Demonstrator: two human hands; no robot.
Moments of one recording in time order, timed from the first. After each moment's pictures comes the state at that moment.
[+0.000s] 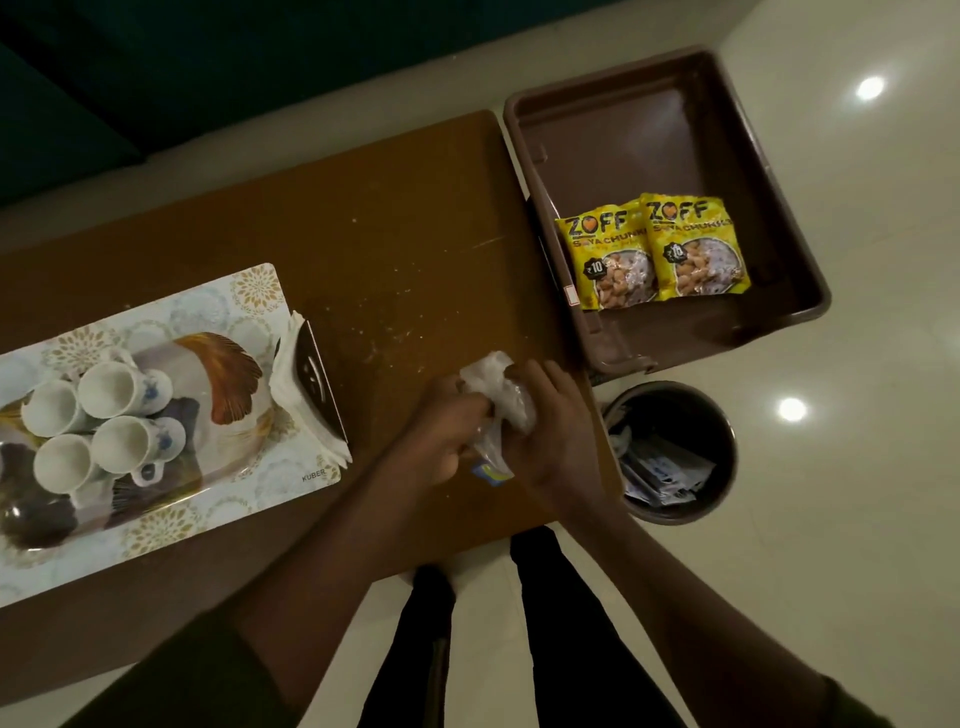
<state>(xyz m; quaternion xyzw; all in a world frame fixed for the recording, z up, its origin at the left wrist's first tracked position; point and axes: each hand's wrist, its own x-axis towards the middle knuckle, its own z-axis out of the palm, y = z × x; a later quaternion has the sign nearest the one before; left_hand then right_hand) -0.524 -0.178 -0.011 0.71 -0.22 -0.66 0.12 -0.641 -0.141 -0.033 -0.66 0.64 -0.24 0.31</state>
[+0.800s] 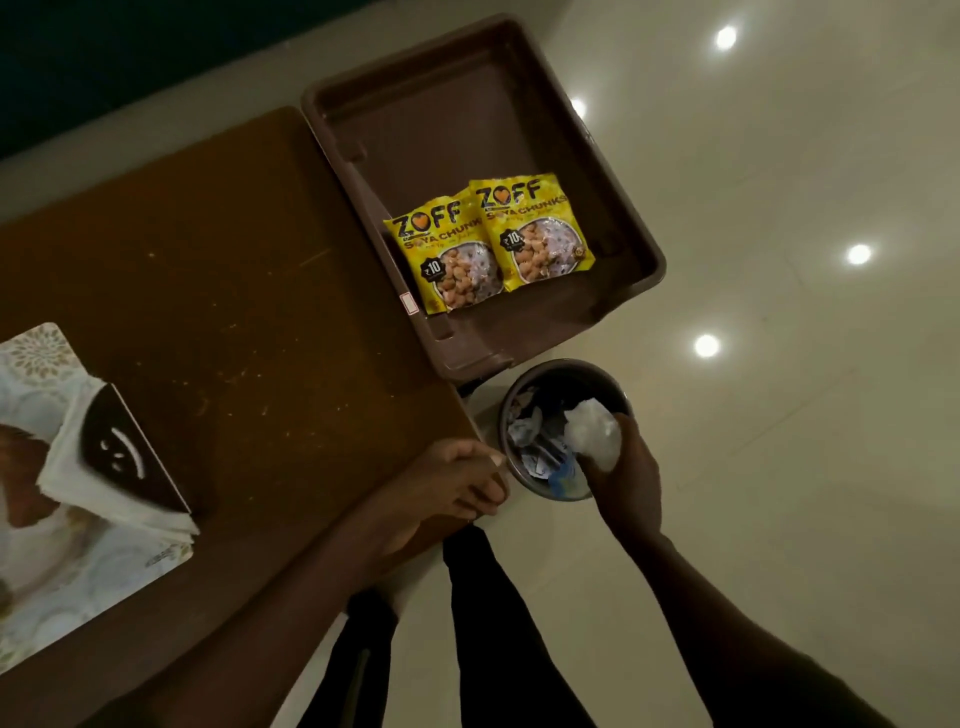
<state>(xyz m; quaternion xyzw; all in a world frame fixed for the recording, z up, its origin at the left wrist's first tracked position) -0.631 -0.156 -0.037 0.52 -0.34 -0.78 -0.05 -0.855 -0.063 -0.117 -0.40 0.85 -0.15 0.31</state>
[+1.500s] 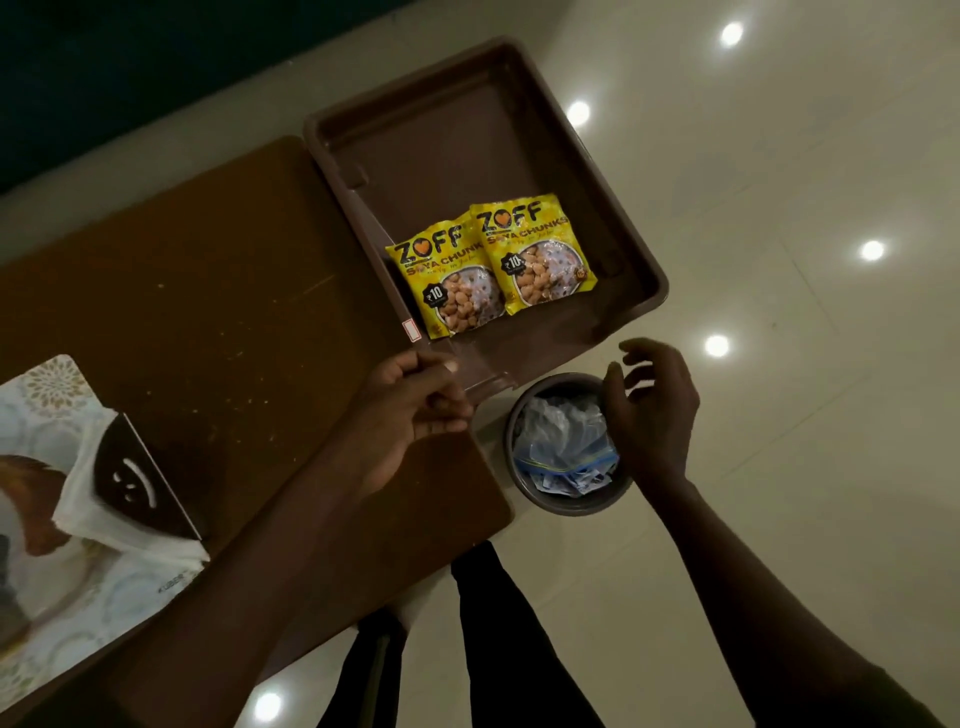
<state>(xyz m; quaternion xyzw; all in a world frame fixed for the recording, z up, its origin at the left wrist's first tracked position) -0.617 -0.233 -0.027 0.55 -0.25 -0.77 0.21 -0.857 -0.164 -0.066 -0.45 0.81 -0.33 0.19</state>
